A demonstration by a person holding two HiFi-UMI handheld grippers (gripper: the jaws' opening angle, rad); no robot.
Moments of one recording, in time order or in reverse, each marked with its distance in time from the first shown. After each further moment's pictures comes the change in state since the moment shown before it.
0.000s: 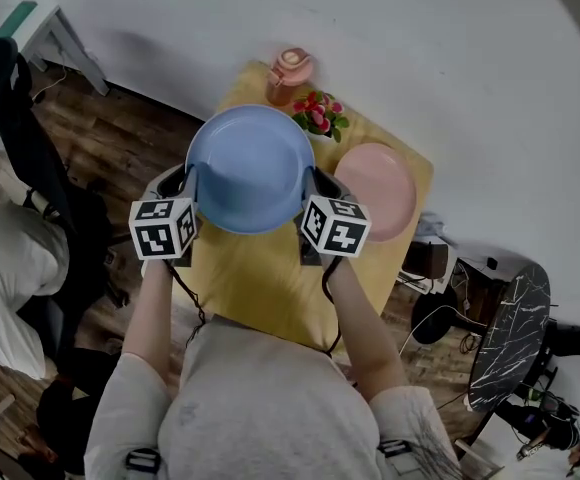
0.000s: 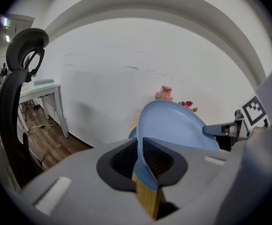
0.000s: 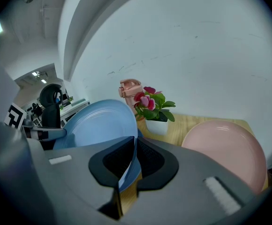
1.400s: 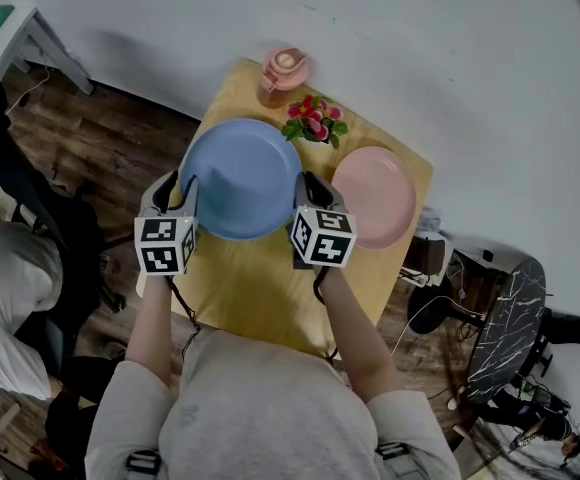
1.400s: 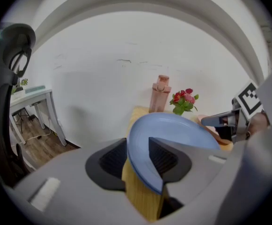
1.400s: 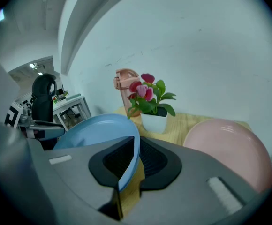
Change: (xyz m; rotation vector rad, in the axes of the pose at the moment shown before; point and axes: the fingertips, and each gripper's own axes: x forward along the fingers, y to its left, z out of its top) left arm 0.039 0.006 -0.018 0.121 -0.002 -0.025; right arm 0.033 -0.010 -0.016 -0.050 0.000 -0.060
